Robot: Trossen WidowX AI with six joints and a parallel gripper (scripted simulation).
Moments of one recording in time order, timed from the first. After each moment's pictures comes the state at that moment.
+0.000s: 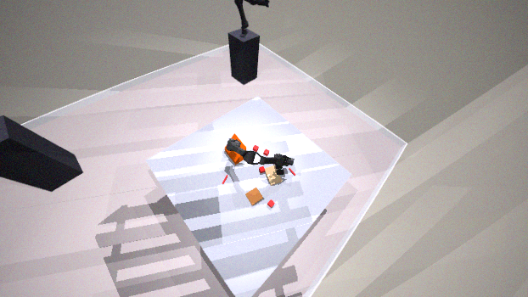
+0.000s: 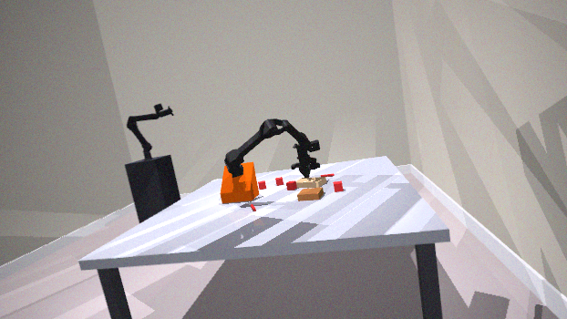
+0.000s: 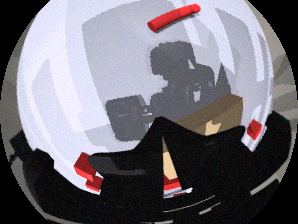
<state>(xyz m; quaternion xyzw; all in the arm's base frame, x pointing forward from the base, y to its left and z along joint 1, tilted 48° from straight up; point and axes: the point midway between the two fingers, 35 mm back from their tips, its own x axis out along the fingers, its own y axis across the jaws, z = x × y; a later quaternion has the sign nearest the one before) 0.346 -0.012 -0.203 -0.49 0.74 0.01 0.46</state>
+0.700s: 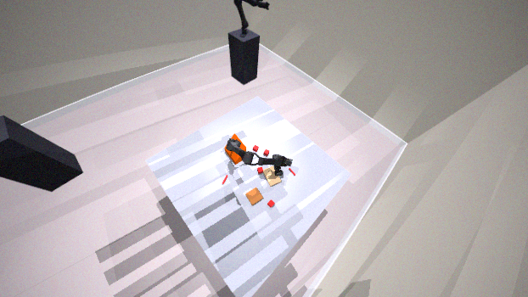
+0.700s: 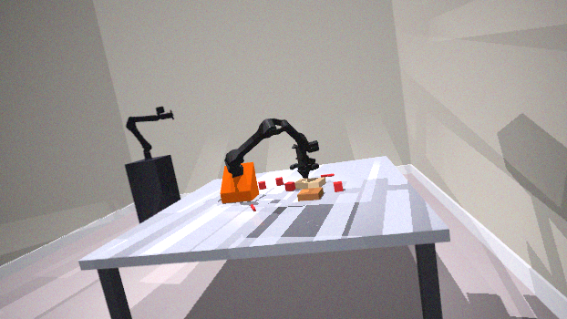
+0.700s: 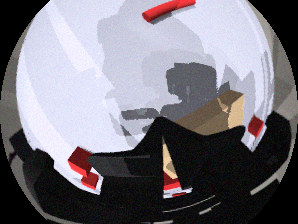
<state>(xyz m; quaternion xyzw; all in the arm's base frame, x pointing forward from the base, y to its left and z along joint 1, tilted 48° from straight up) 0.340 -0.022 -0.193 -0.49 0.74 0.01 0.46</state>
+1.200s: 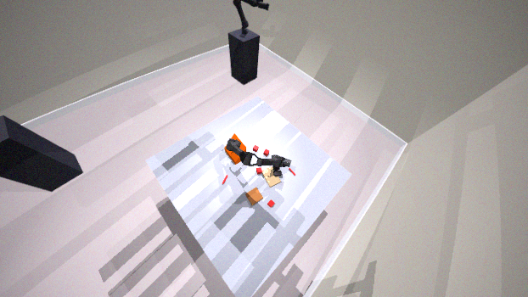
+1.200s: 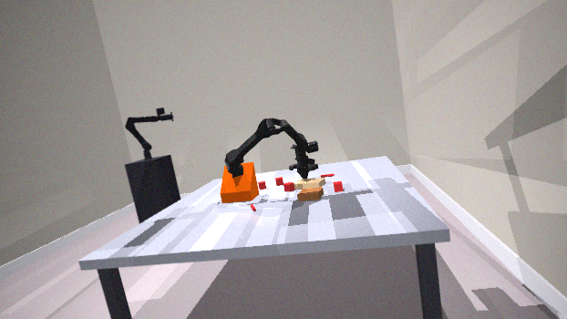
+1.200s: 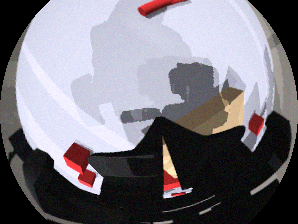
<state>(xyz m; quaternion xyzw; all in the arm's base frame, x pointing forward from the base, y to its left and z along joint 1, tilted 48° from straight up) 0.336 -0.028 -0.185 -0.49 0.74 0.01 0.46</state>
